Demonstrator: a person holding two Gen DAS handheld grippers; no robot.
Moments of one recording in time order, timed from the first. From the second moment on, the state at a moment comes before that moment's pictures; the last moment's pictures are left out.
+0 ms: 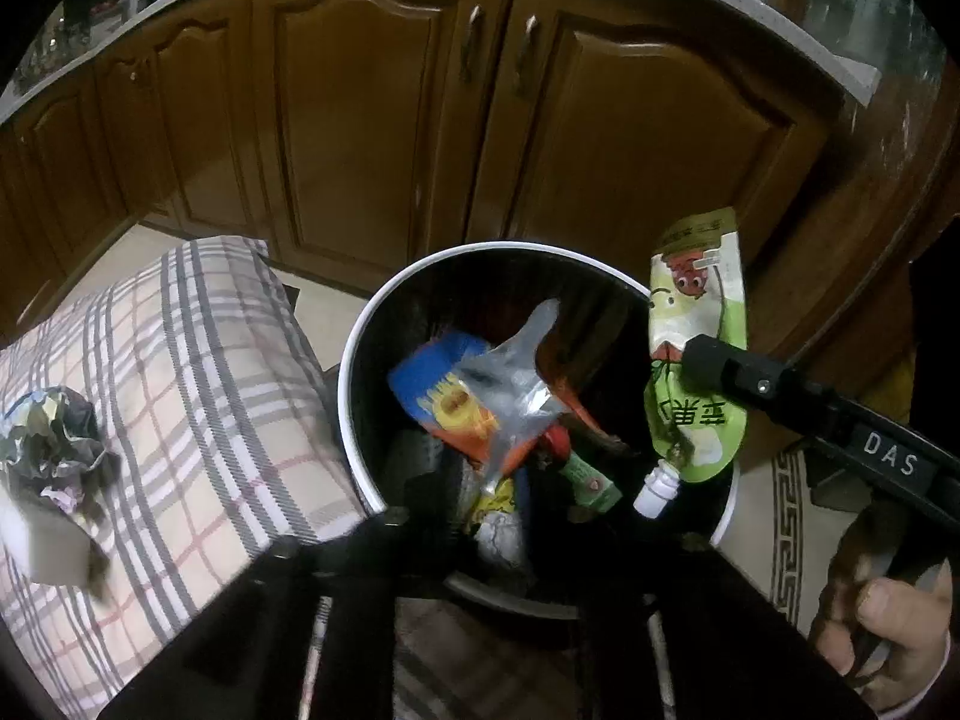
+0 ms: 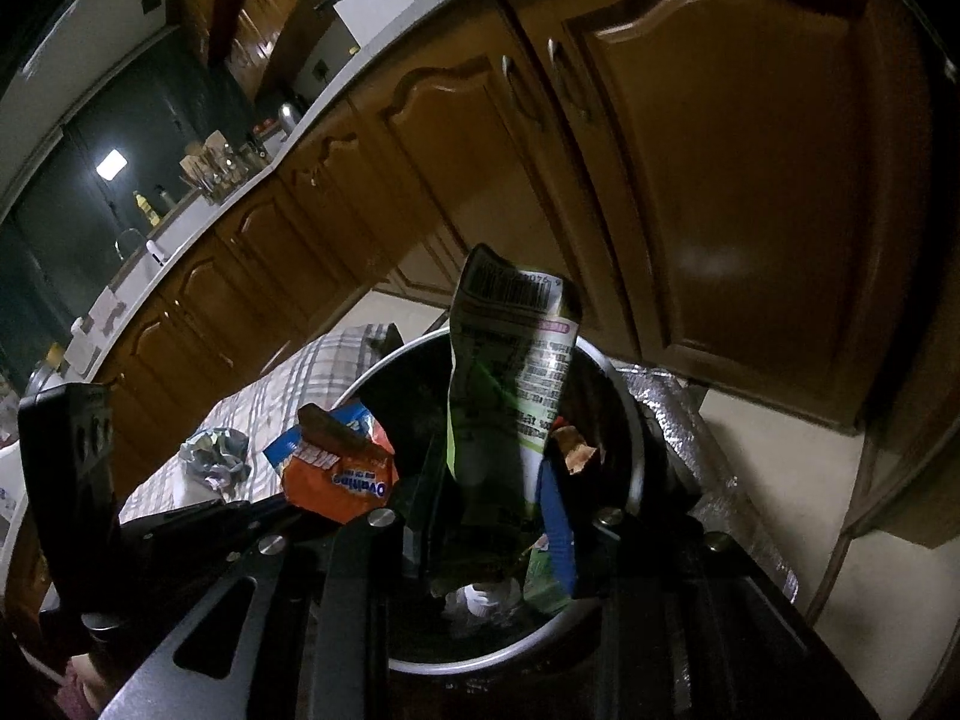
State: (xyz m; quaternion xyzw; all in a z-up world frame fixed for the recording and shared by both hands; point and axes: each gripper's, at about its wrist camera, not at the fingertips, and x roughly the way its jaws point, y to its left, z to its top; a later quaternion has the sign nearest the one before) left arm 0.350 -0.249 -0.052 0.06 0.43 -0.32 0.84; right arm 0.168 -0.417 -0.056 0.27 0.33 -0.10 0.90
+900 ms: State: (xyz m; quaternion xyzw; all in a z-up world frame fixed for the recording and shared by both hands) left arm 0.292 -0.084 -0.069 -0.08 0.43 -0.22 0.87; right arm 0.143 -0.329 -0.045 0.25 0.31 -0.03 0.92
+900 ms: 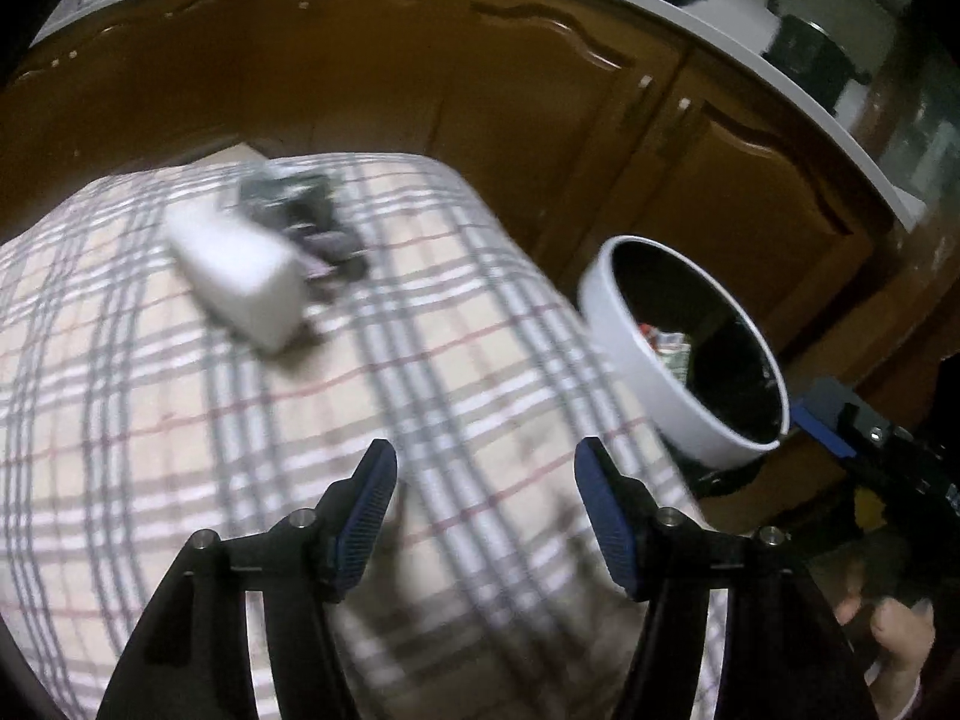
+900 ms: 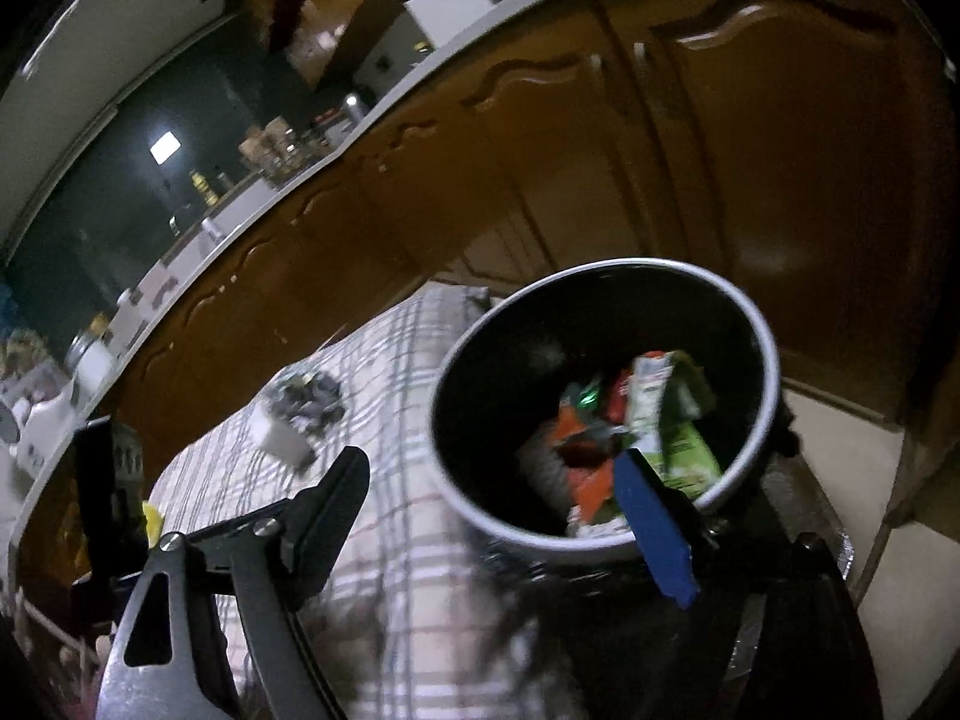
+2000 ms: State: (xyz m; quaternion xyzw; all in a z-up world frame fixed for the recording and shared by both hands) left arm 0.356 -0.029 -0.074 -0.11 0.42 -0.08 0.90; right arm 0.214 -0.246 -0.055 0.25 0.34 0.03 0.91
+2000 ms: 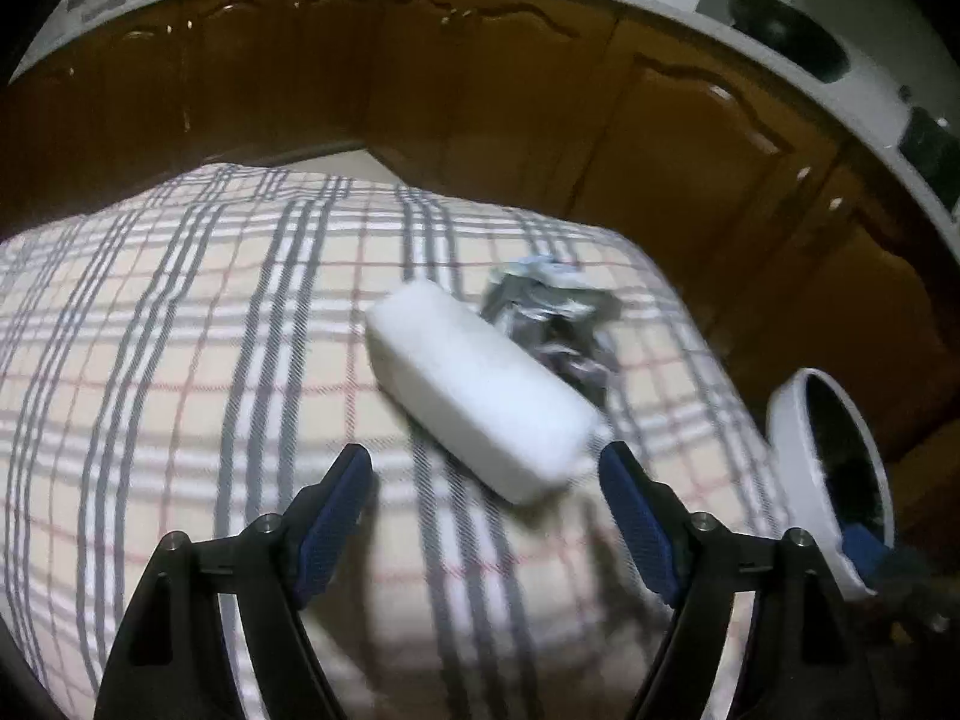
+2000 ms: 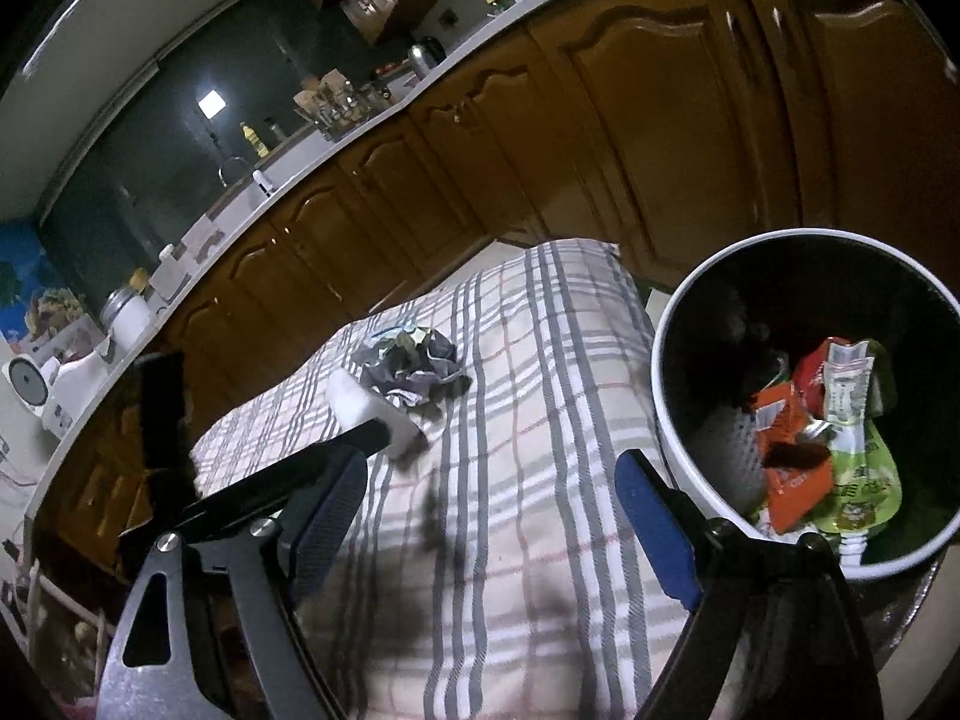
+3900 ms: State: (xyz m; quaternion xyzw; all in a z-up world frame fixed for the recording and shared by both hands) left arm 0.263 -0.002 -0.043 -0.08 0.37 -0.21 0.90; right arm 0.180 -0.241 -0.043 0.25 0.33 0.05 0.91
